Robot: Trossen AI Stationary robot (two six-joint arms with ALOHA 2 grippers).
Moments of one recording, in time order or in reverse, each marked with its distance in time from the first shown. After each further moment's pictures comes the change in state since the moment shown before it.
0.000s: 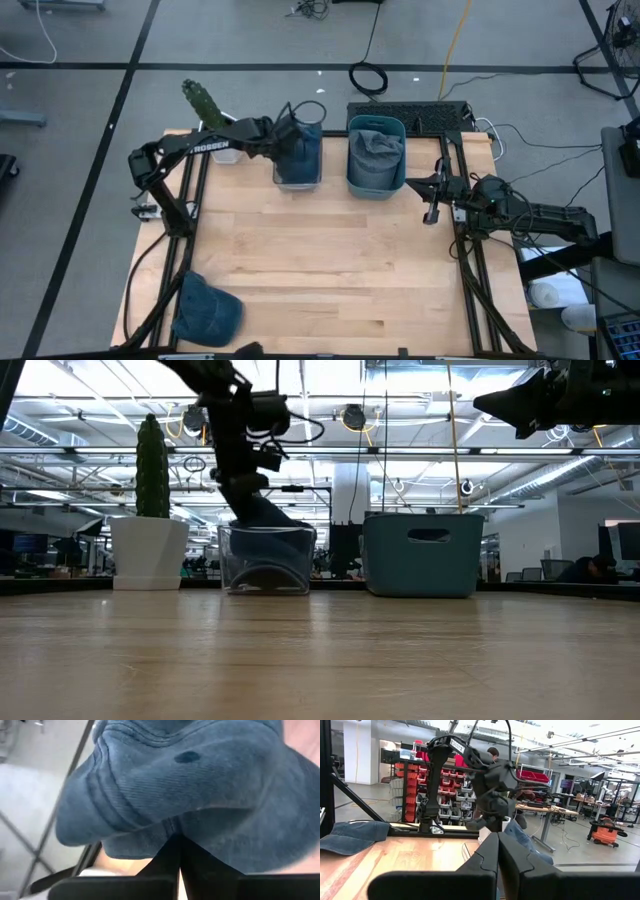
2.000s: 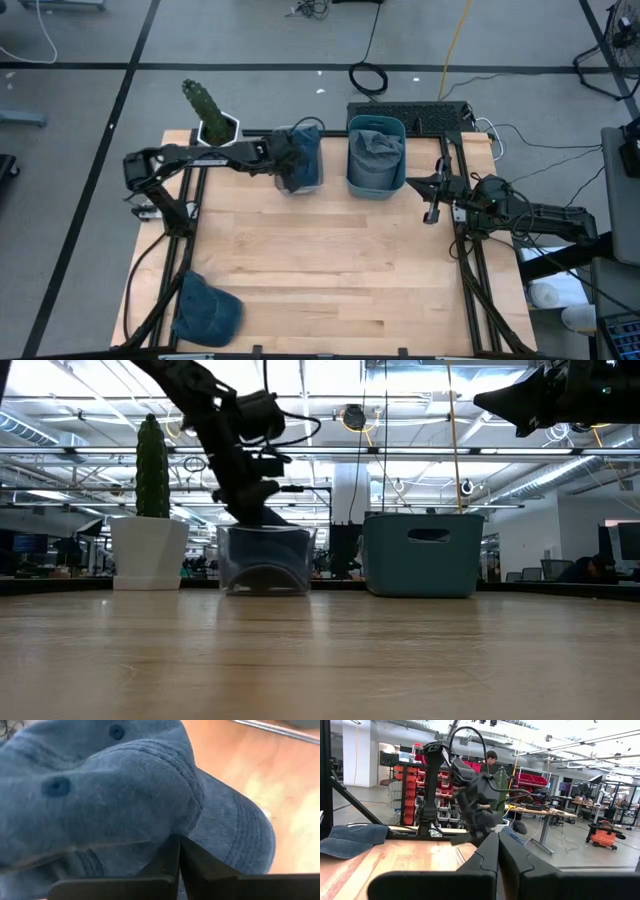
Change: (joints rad) left arm -0.090 -0.063 -0.270 0.383 0.113 -0.118; right arm 0.000 0.000 0.001 0.016 0.003 -0.004
